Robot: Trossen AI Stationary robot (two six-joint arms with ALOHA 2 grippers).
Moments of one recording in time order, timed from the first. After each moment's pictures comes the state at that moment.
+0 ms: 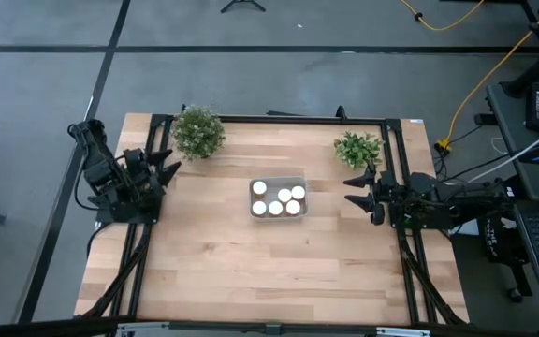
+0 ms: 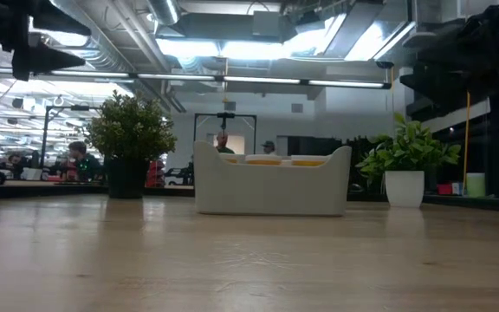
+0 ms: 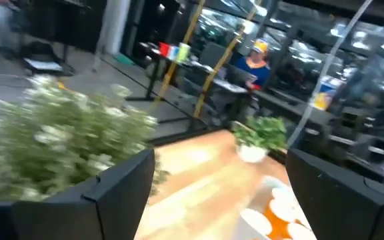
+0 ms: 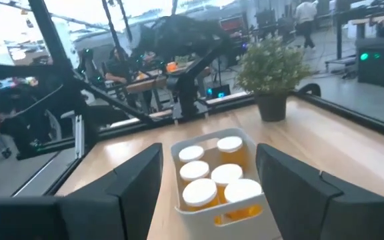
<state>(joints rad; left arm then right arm) -0.92 0.32 0.50 -1.26 -1.57 -1.47 0.07 0.09 0.02 0.13 0.13 0.23</state>
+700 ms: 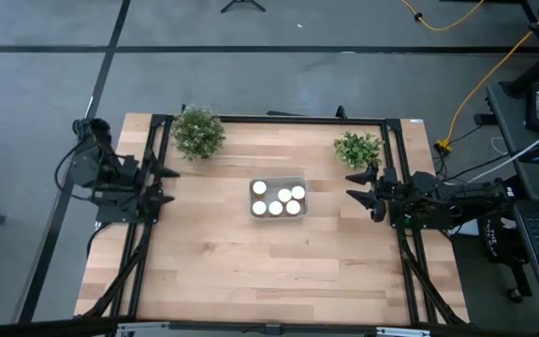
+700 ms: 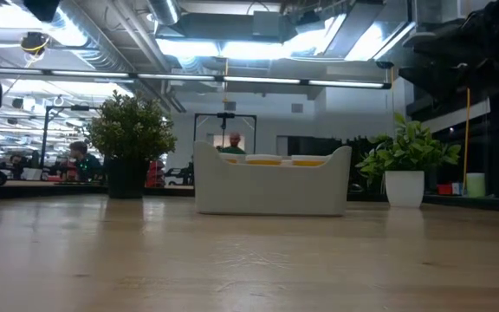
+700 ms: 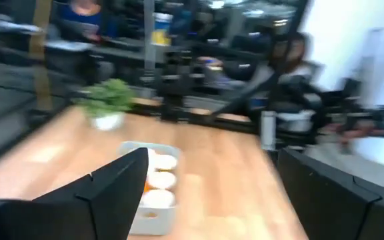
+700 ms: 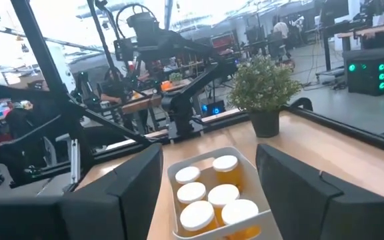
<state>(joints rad) -0.96 0.22 0.62 -0.51 -0.96 -0.31 0.07 0.09 0.02 0.20 0.18 0.25</state>
